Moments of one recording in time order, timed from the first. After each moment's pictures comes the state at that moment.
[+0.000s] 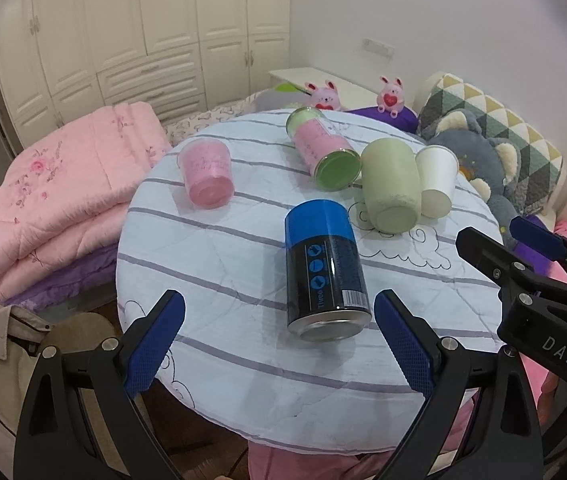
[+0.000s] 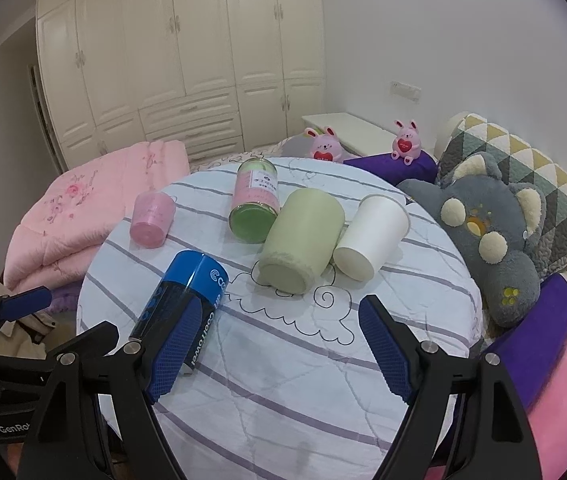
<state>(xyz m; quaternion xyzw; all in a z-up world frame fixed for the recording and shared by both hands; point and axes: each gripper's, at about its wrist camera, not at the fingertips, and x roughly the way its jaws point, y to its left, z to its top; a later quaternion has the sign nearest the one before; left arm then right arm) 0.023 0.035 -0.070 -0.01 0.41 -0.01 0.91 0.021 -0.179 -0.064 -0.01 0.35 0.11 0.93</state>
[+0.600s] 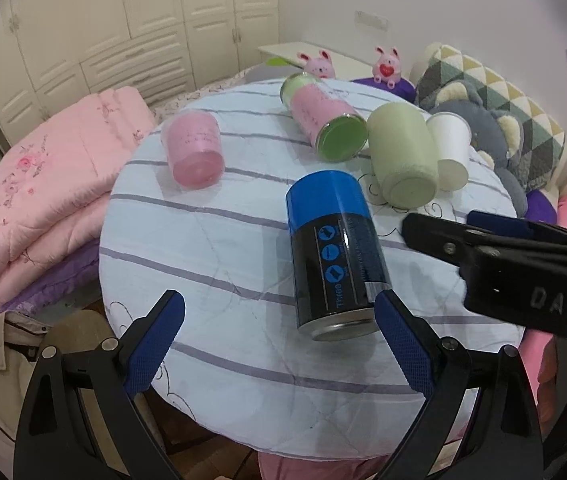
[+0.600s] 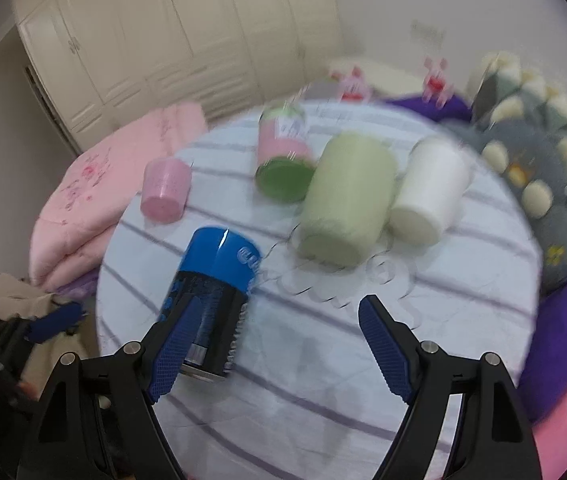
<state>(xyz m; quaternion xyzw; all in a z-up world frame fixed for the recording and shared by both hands) 0.051 0.039 -0.098 0.01 0.46 -0.03 0.89 0.074 -0.154 -0.099 0.06 0.47 0.17 0.86</state>
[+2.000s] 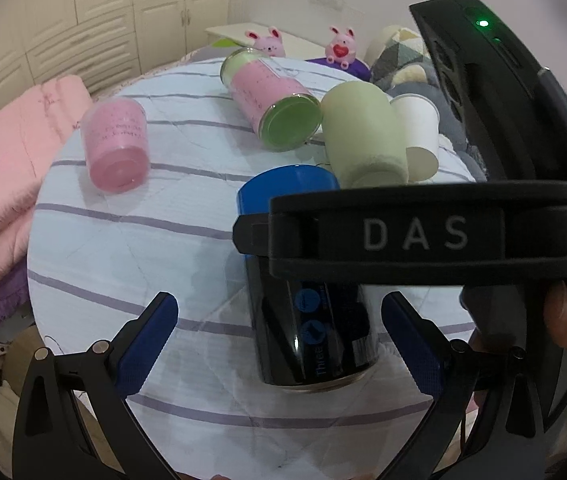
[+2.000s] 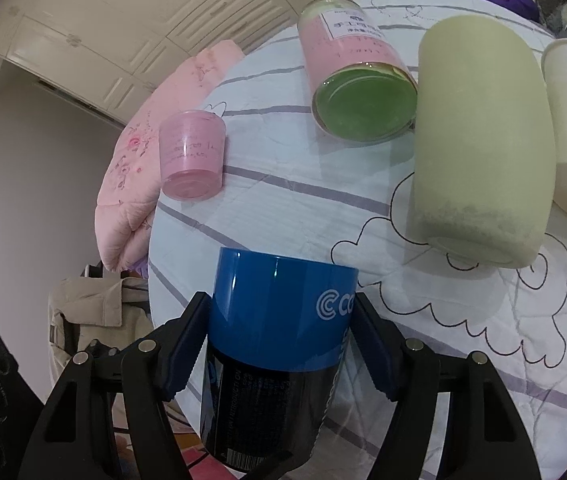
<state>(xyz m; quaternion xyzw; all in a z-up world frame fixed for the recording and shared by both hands) 0.084 0.026 -0.116 -0.01 0.48 -0.12 0.87 0.145 -0.118 -0.150 0.15 0.57 0.26 0.76</state>
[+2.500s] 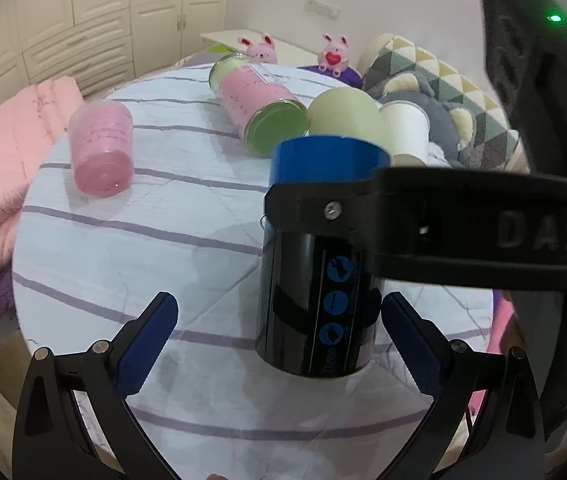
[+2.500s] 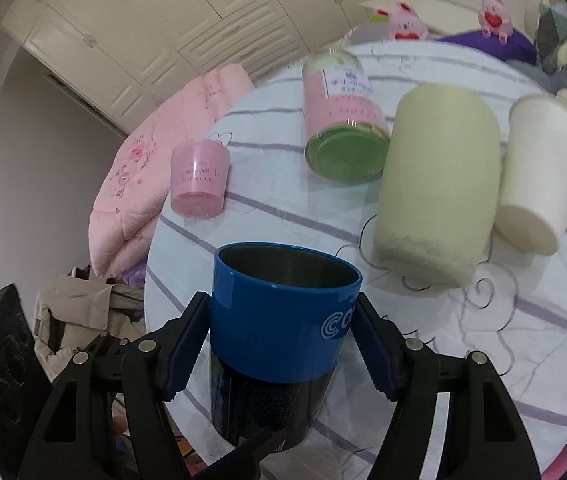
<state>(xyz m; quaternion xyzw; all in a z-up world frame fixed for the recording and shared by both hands) 0.088 0.018 -0.122 -0.03 0.47 -0.14 0.87 0.132 -0.139 -0.119 0.11 0.51 0.26 0.81</state>
